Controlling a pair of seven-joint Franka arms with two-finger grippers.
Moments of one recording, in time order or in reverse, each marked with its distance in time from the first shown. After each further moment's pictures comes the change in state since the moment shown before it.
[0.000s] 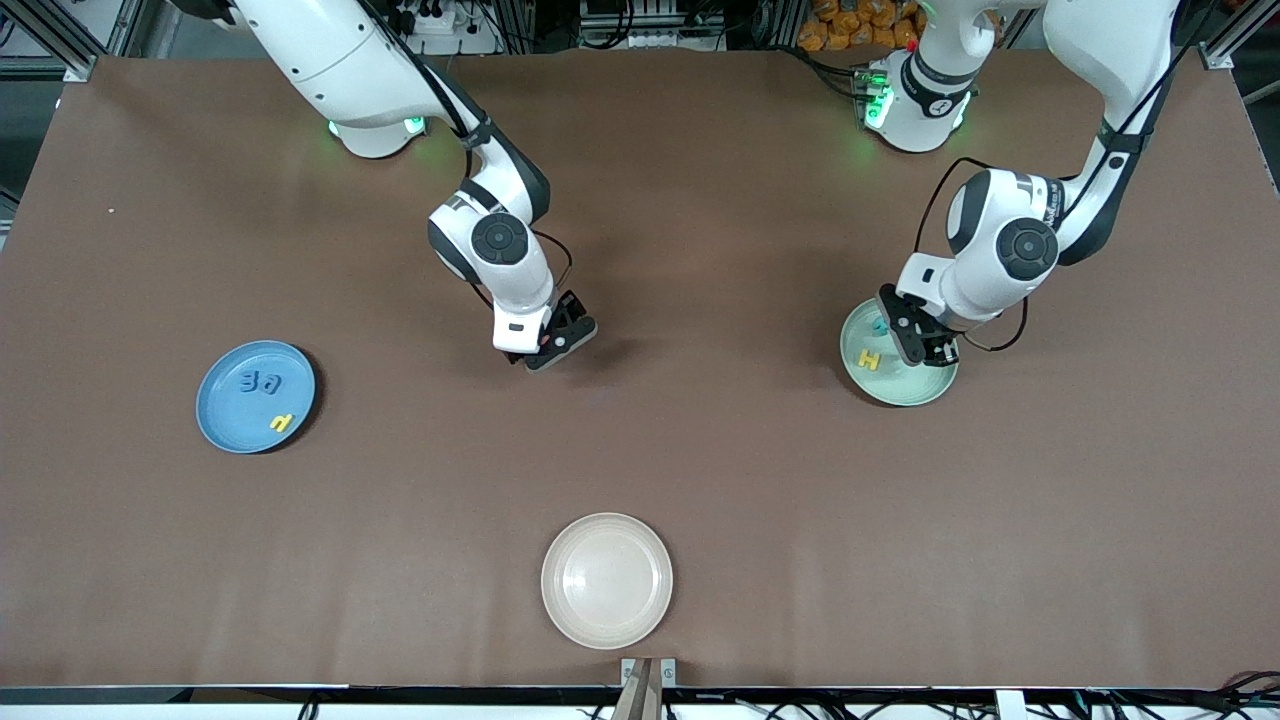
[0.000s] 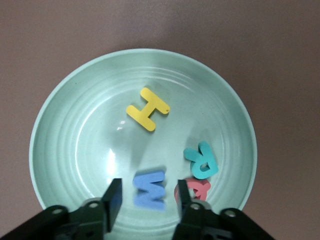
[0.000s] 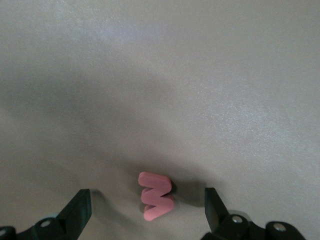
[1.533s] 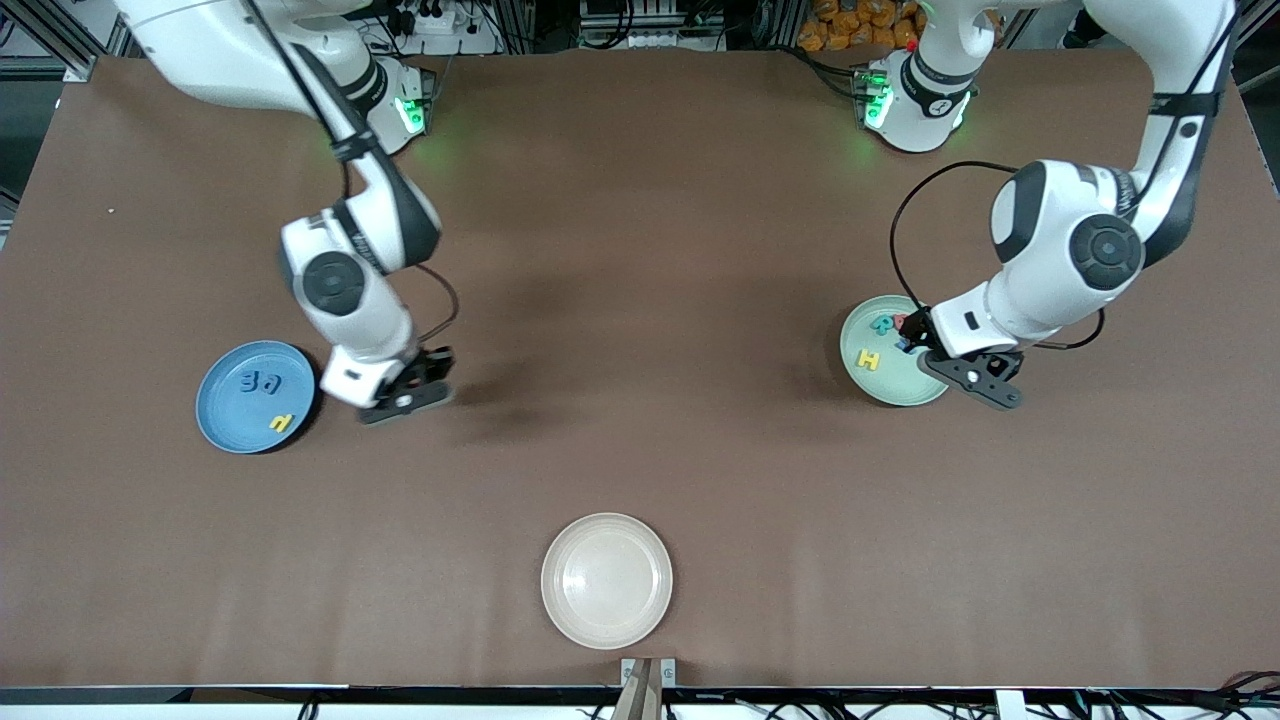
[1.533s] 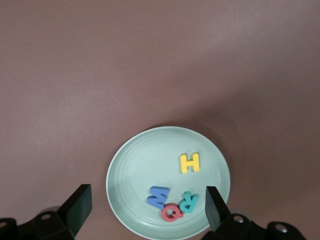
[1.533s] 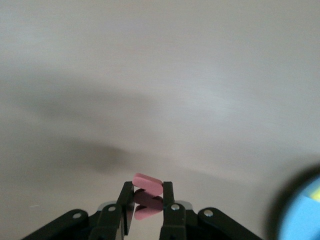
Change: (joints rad) left arm -0.006 -0.055 -0.001 0.344 -0.077 -0.365 -0.773; right arm -0.332 -0.179 -0.070 0.049 -0.005 -0.257 -0.052
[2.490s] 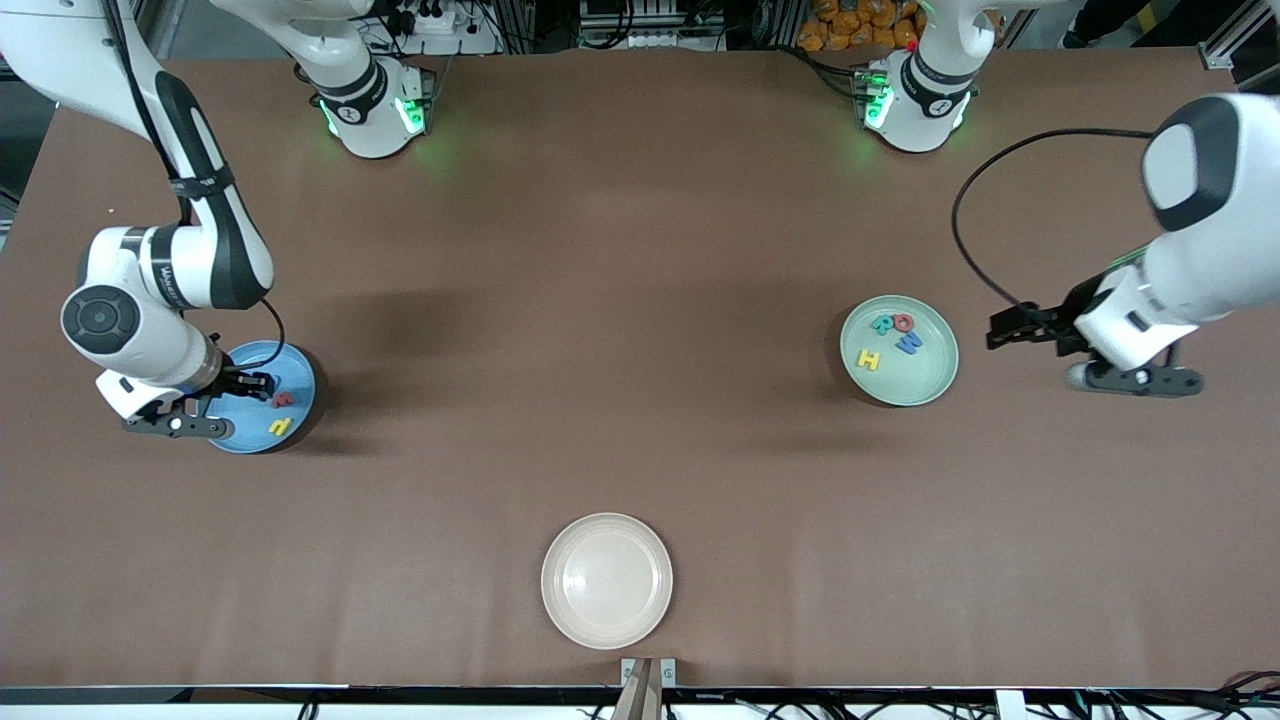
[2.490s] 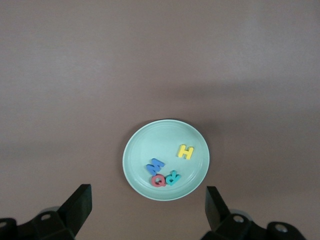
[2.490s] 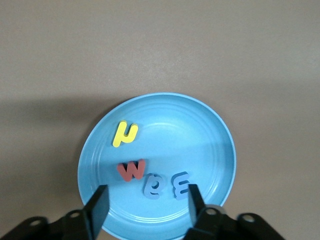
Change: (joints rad) left arm -0.004 -0.066 0.158 0.260 -0.093 -0.361 -0.216; right arm -0.147 -0.034 -0.203 -0.004 -0.039 -0.054 0.020
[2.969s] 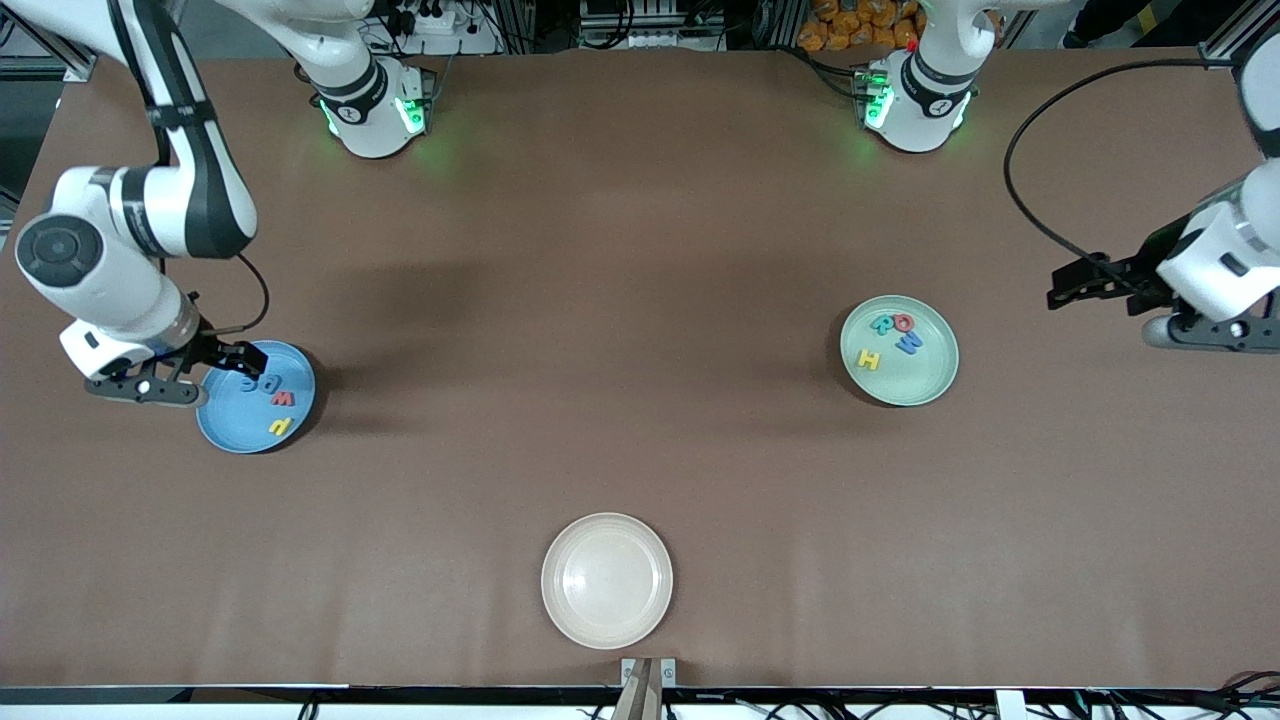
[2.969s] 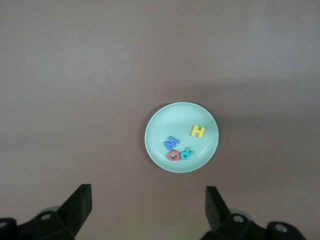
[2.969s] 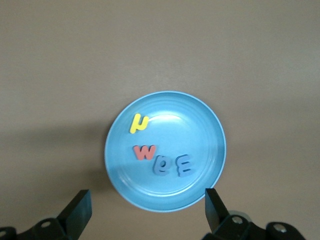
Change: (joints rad) left arm -0.036 -0.041 0.061 0.153 0.052 -0.218 0.000; right arm -0.103 -0.219 0.138 -0.115 0.049 -0.020 0.021
